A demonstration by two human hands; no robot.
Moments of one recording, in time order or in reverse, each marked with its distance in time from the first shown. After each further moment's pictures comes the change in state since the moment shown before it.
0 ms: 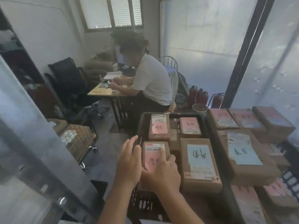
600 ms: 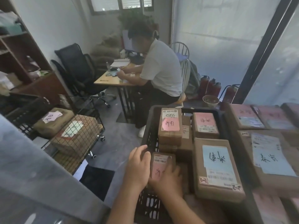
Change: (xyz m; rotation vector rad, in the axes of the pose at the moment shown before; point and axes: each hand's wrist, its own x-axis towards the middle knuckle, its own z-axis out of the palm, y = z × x) left_hand 0.007 -0.007 0.002 0.032 -0.066 -0.197; right_hand 0.036 0.030 0.074 0.052 -0.205 0.196
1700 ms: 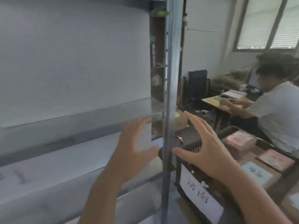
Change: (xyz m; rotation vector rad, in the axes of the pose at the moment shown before) left_hand -0.409 0.118 -0.041 0.224 0.794 0.087; right_hand -0.224 0.026 -0.258 0.016 -0.423 -1.489
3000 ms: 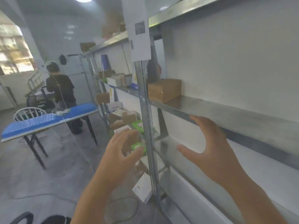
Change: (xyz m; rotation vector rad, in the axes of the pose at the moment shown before) left_hand -0.705 -0.219 -0.767 0.526 1.082 -0.904; right_hand -0.177 -0.869 0.675 0.616 -0.645 -0.938
